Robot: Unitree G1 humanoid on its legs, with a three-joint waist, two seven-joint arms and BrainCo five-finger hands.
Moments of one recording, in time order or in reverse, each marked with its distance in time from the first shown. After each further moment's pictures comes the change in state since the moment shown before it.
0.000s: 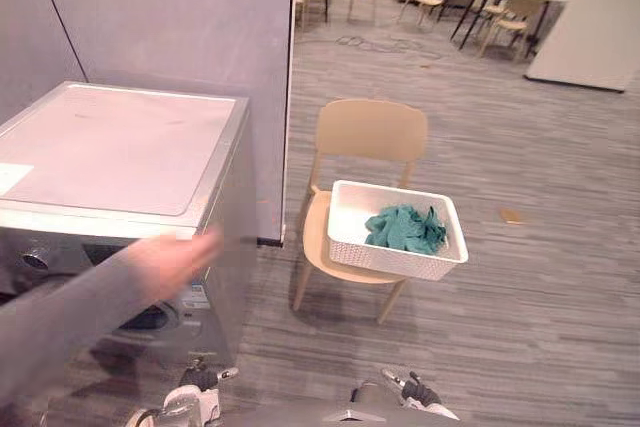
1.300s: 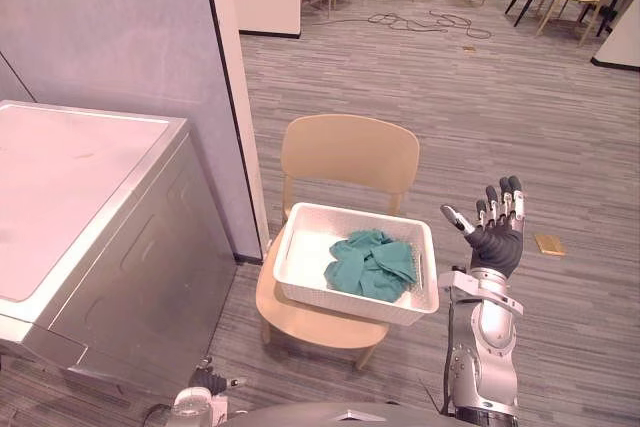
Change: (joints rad) left arm 0.018 0.003 -0.075 0.020 0.159 -0.024 0.042; right arm 0.081 0.053 0.076 -1.286 -0.160 -0.155 -0.150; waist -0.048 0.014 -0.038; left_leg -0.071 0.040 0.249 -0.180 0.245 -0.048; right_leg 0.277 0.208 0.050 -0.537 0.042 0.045
